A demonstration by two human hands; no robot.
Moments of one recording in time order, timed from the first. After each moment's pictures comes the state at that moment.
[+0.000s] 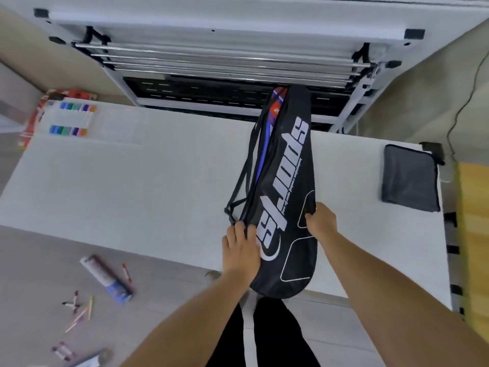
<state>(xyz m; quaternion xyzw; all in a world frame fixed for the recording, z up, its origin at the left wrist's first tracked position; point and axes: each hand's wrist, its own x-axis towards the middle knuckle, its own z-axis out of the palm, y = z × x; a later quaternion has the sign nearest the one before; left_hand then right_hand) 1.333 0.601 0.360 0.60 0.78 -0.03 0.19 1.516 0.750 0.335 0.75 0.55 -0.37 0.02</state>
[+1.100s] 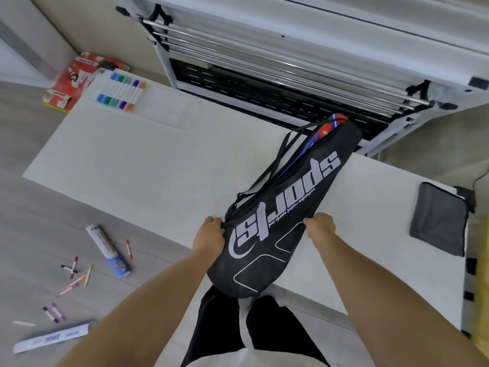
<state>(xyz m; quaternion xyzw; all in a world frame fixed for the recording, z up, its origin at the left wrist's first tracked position) 1.162 0.585 0.359 0.40 0.84 0.05 0.36 1.409 0.755 0.344 0.77 0.49 -0.39 0.08</state>
